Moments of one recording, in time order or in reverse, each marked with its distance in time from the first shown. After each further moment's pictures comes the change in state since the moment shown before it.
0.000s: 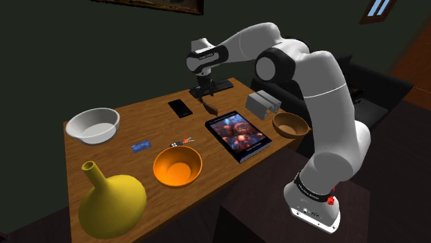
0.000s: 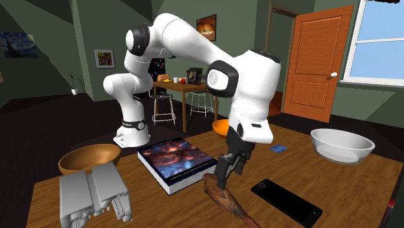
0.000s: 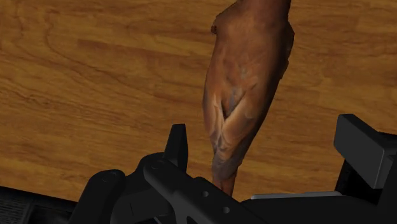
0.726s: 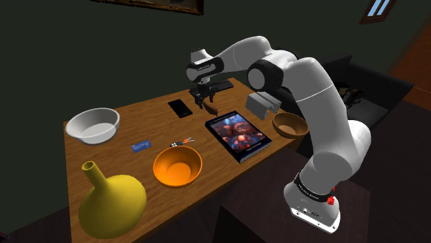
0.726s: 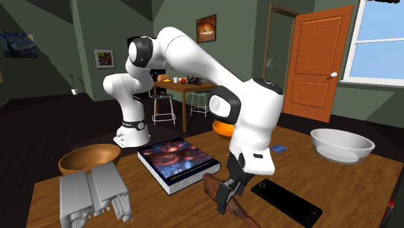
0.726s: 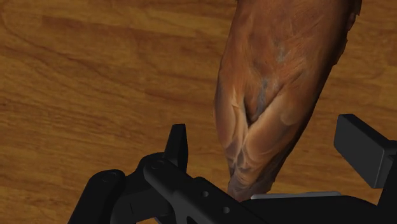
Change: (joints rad) arm -0.018 0.149 -0.001 0.102 0.003 0.032 -0.006
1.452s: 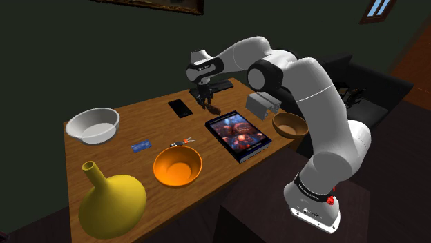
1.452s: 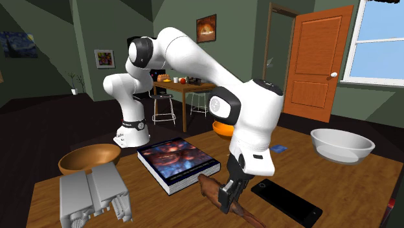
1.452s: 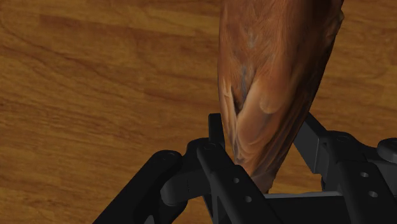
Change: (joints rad) arm 0.000 0.003 0.000 0.000 0.000 0.004 0.000
